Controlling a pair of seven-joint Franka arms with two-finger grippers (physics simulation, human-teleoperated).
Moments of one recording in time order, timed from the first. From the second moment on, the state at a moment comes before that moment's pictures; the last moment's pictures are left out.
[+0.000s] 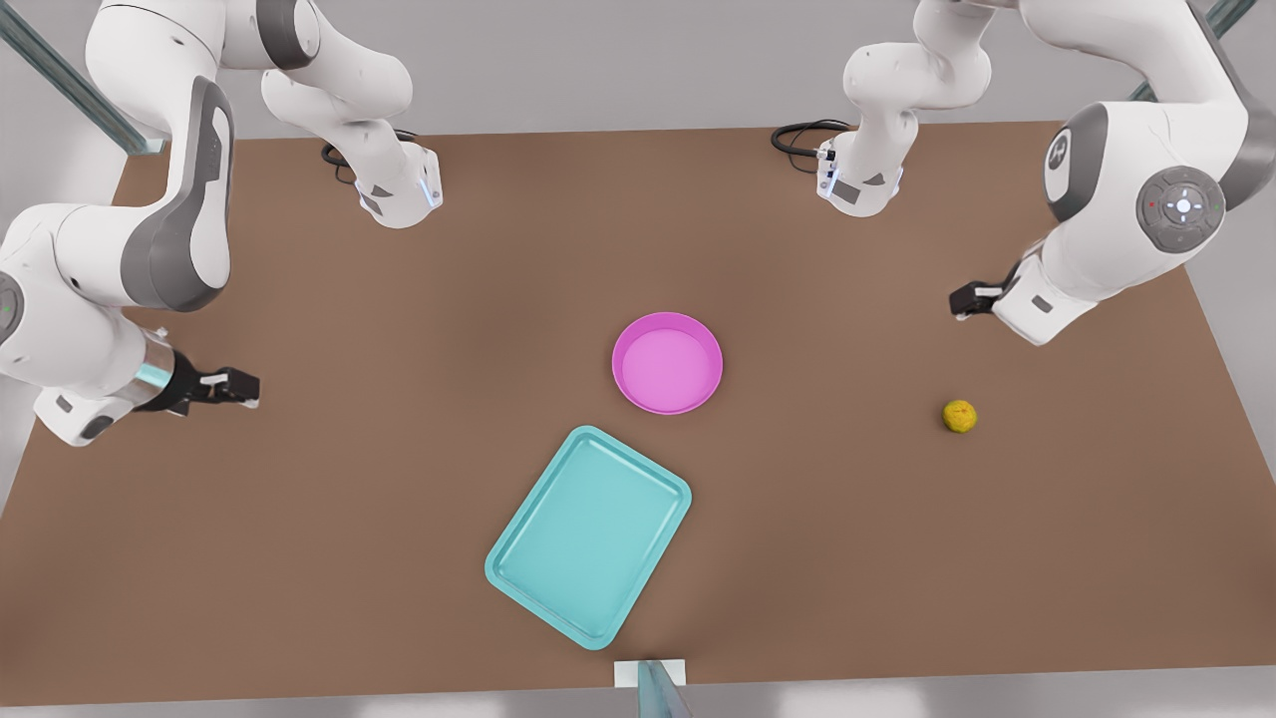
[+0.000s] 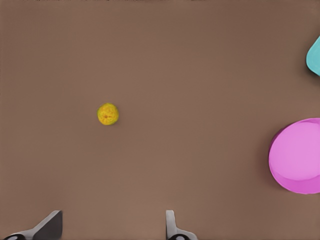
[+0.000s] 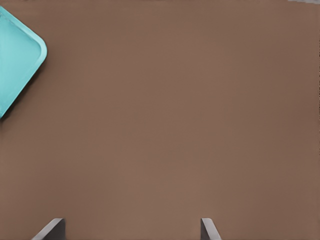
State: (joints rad) left arm -0.06 0.12 -0.06 -1.47 0.07 1.39 -0.10; right arm 0.10 0.30 -0.16 -1.33 0.02 1.55 -0.16
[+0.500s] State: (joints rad) left arm 0.03 0.50 0.11 -1.65 0.02 1.83 0.04; right arm 0.10 0.30 -0.16 -1.33 0.02 1.61 -0.21
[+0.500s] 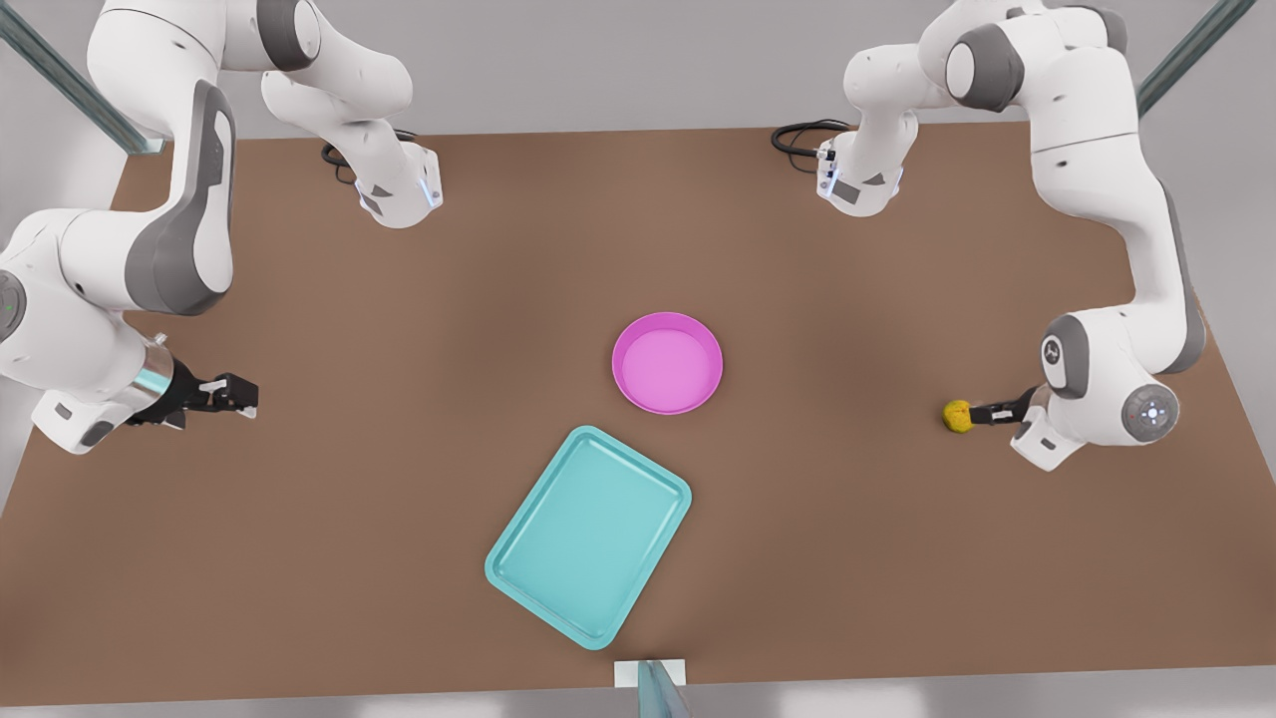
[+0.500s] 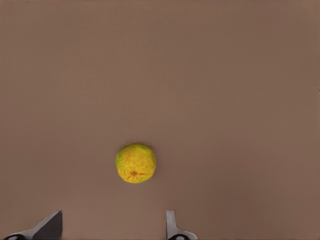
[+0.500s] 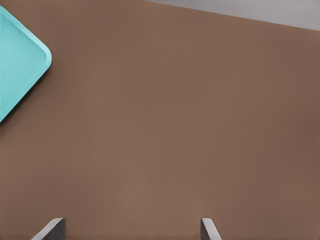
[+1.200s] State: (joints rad) left arm 0.04 0.62 0.11 -1.83 0.01 2.16 0.23; right arm 0.10 0.31 -0.16 -1.34 0.02 1.61 -0.24
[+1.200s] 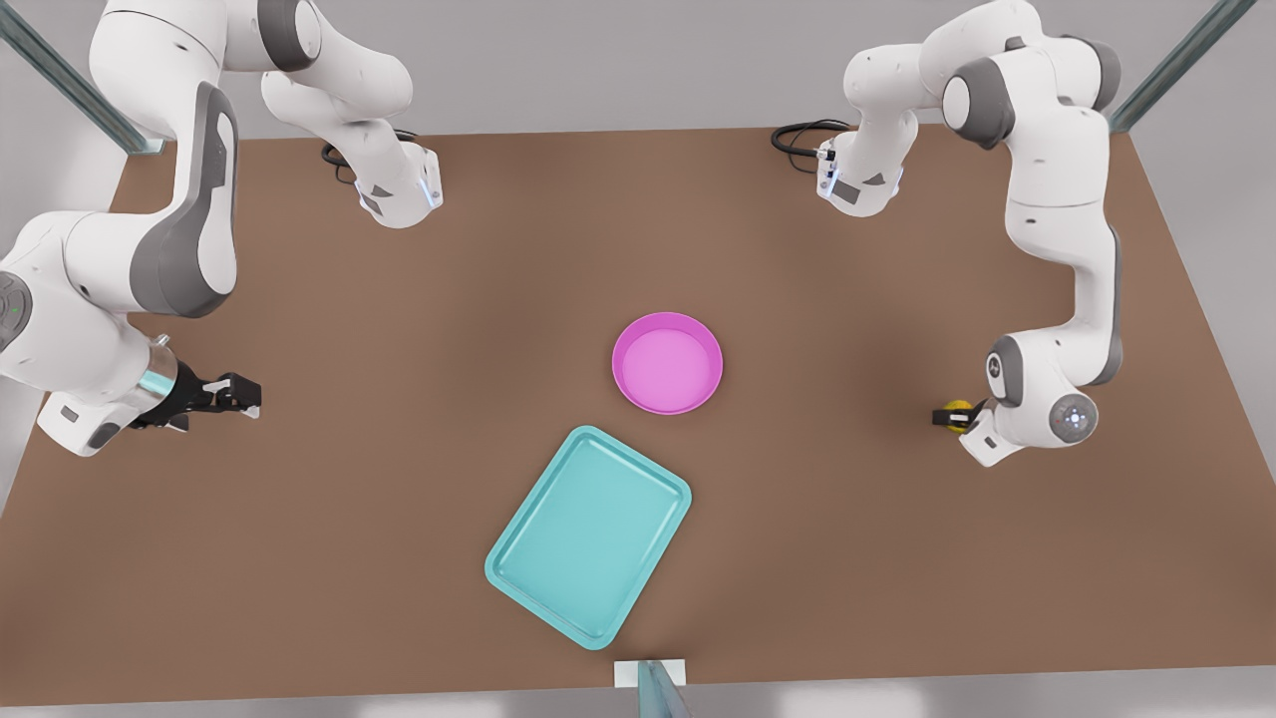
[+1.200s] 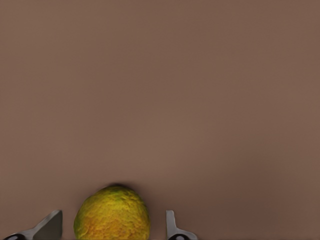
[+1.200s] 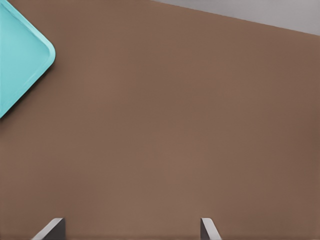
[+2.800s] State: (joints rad) left arm -0.49 0.38 0.61 -1.18 -0.23 1.31 -0.11; right arm 0.63 0.39 -0.14 -1.82 0.43 1.90 -0.22
